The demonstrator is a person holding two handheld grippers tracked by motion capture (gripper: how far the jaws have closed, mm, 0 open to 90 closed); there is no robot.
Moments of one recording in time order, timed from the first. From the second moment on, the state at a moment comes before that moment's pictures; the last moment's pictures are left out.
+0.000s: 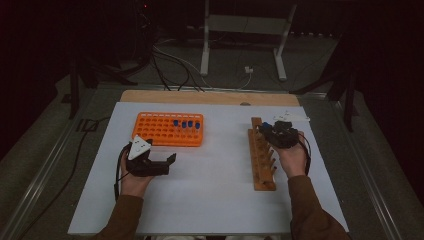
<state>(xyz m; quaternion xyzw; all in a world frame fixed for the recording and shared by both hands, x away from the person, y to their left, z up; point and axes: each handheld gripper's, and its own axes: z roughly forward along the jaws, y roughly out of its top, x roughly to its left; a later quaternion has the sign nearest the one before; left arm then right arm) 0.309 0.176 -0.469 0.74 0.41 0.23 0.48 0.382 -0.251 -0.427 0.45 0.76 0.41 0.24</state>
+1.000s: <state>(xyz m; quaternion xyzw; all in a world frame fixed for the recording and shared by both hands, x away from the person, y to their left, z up) 0.308 0.175 -0.467 0.73 0.41 0.23 0.49 0.365 -0.227 -0.390 0.39 0.77 0.44 0.24</state>
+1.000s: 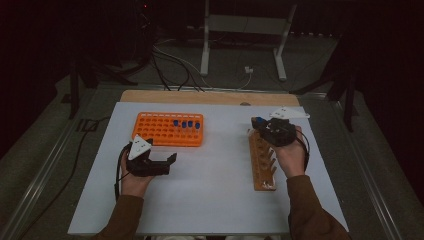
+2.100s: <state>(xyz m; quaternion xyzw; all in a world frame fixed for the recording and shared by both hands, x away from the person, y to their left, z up) 0.309 0.160 -0.462 0.75 0.40 0.22 0.49 0.357 -0.179 -0.403 0.36 0.79 0.46 0.19</state>
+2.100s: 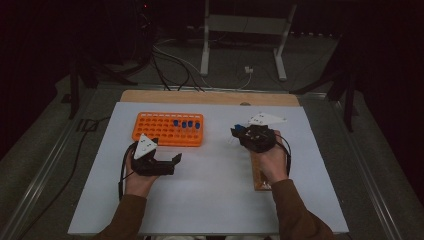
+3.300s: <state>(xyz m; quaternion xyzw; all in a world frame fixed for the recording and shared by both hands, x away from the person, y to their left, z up) 0.336 0.071 -0.442 0.79 0.31 0.23 0.47 0.353 -0.115 -0.405 0.31 0.81 0.48 0.13</state>
